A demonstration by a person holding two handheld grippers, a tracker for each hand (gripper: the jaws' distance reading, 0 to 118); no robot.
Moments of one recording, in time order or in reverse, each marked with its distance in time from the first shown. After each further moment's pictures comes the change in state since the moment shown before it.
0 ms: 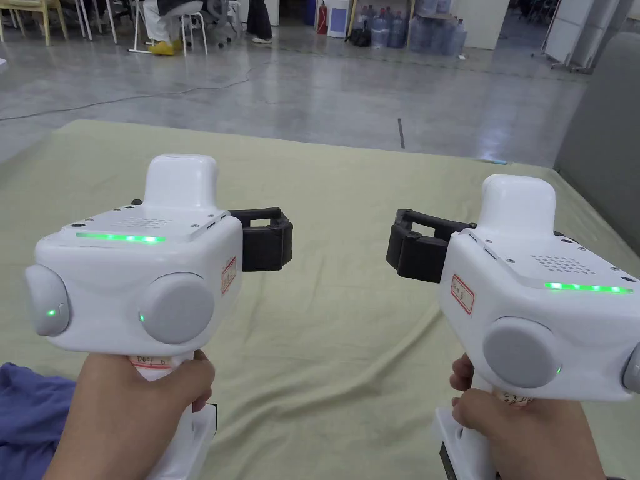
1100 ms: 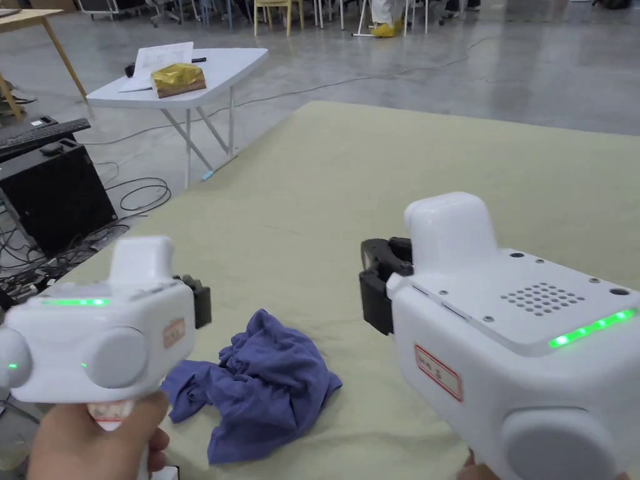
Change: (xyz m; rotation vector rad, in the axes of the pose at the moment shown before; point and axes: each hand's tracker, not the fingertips) left arm -0.247 -0.101 0.056 -0.278 0.409 0.143; right arm -0.208 -0.022 0.022 -0.122 0.790 0.183
